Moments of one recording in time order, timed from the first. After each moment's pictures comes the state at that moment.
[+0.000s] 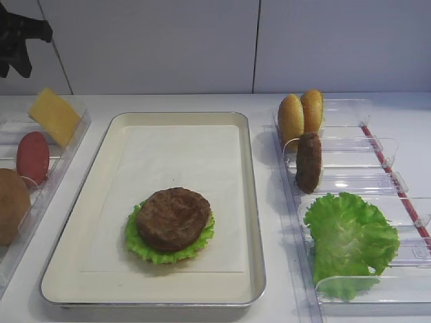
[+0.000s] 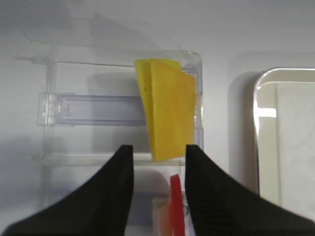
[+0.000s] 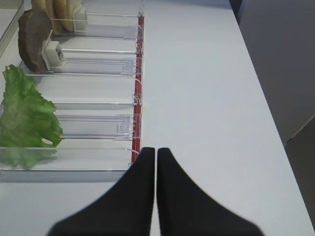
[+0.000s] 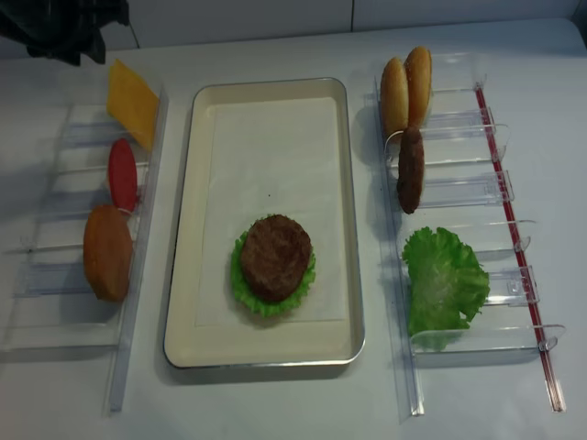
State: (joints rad) left arm -0.01 1.76 -1.63 0.05 1.04 -0.06; right arm -0.04 -0.02 -0.47 0.01 1.14 -0.04
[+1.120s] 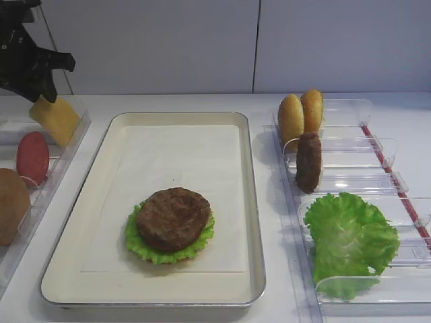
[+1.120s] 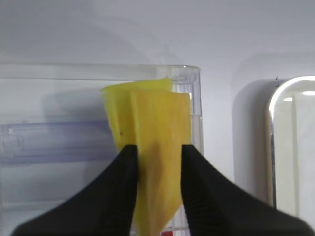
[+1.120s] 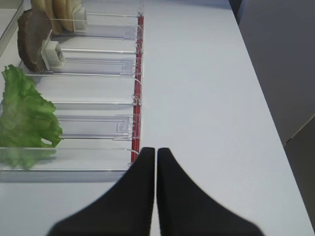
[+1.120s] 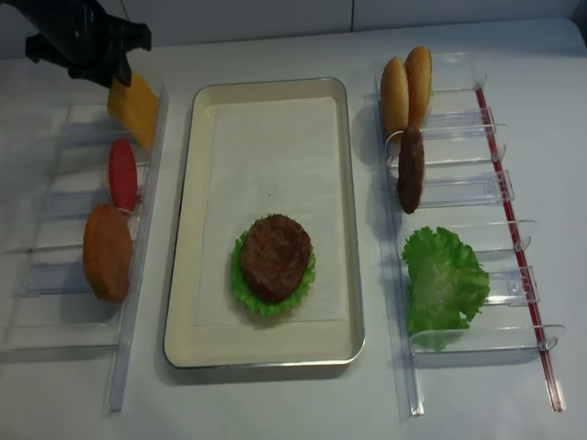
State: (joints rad) left arm 0.02 1.97 -1.70 -0.07 0.98 0.06; right arm -0.04 -0.02 -0.47 0.01 1.14 -0.04
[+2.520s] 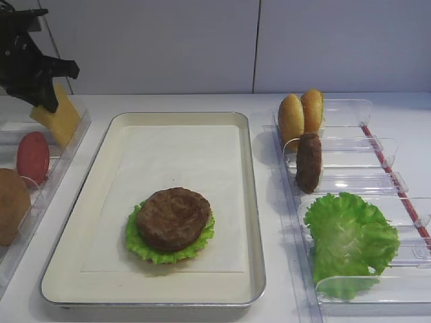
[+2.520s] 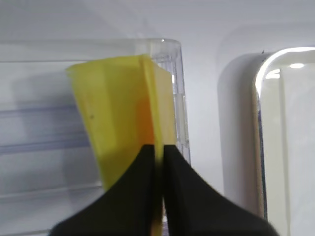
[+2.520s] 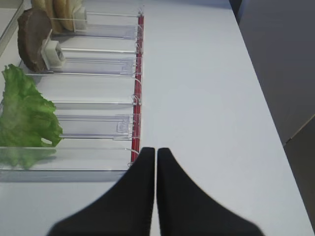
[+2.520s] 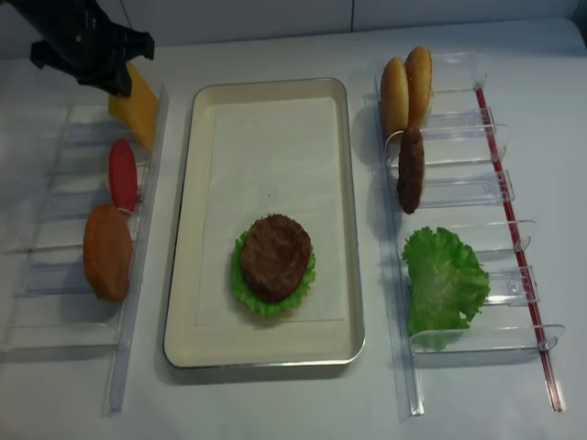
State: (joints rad) left arm 0.02 1.98 -1.70 -0.12 1.04 0.12; right arm -0.04 -0.02 -0.47 0.01 1.14 -0.04
